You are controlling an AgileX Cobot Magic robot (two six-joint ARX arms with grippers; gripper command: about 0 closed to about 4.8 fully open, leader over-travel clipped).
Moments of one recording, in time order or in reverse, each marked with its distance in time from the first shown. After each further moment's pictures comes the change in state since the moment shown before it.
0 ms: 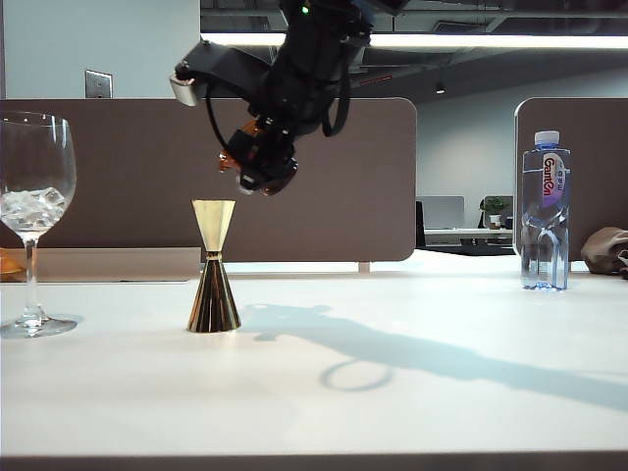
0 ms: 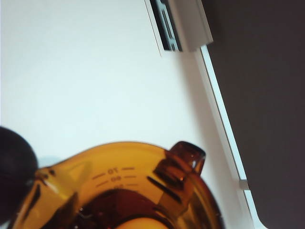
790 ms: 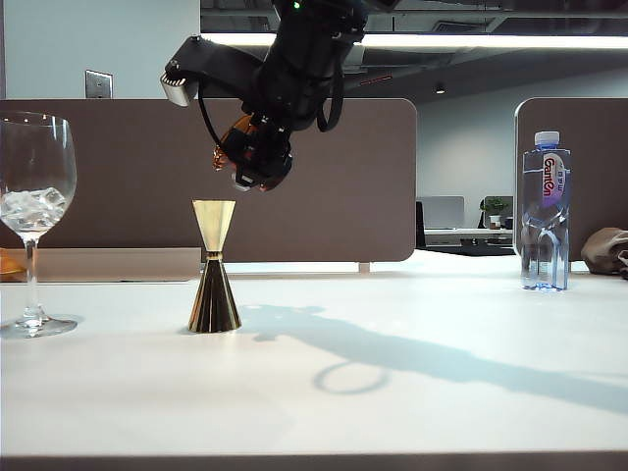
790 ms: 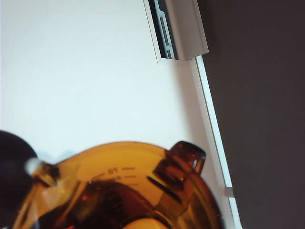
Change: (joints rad) left arm 0.000 0.000 0.000 0.000 0.000 0.000; right arm 0.011 0.000 0.002 0.015 0.021 -0.075
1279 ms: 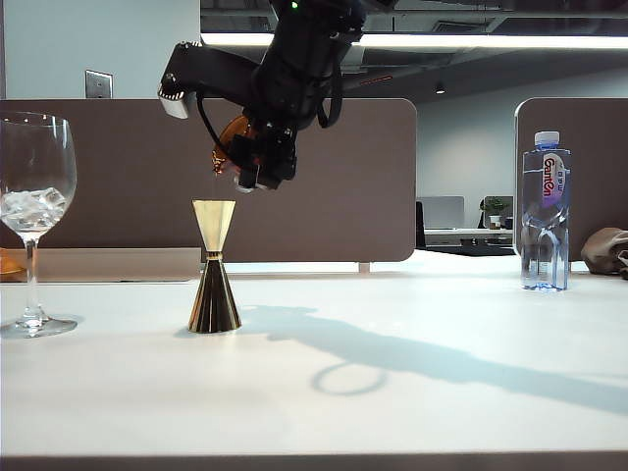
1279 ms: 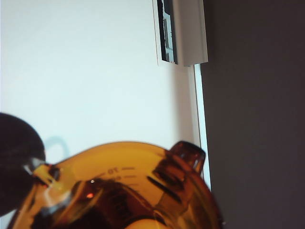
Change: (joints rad) left arm 0.000 0.000 0.000 0.000 0.000 0.000; right arm 0.004 0.001 0.000 0.000 0.006 -0.159
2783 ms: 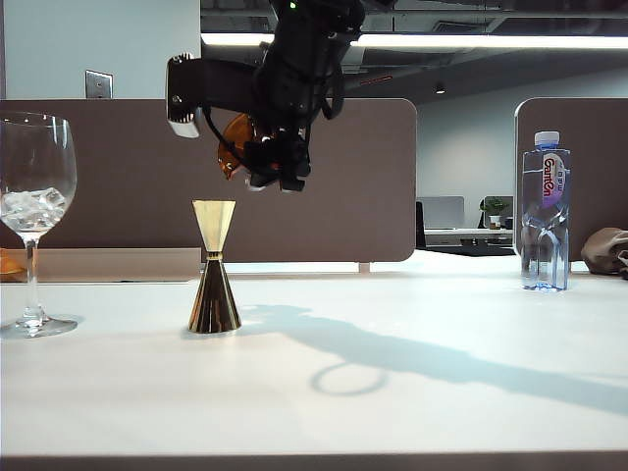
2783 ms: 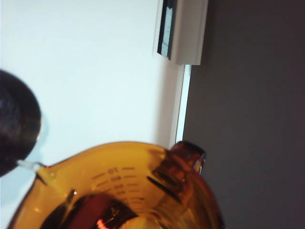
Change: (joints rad) left arm 0.000 0.000 0.000 0.000 0.000 0.000; right arm 0.001 0.000 0.000 0.006 0.040 -0.234
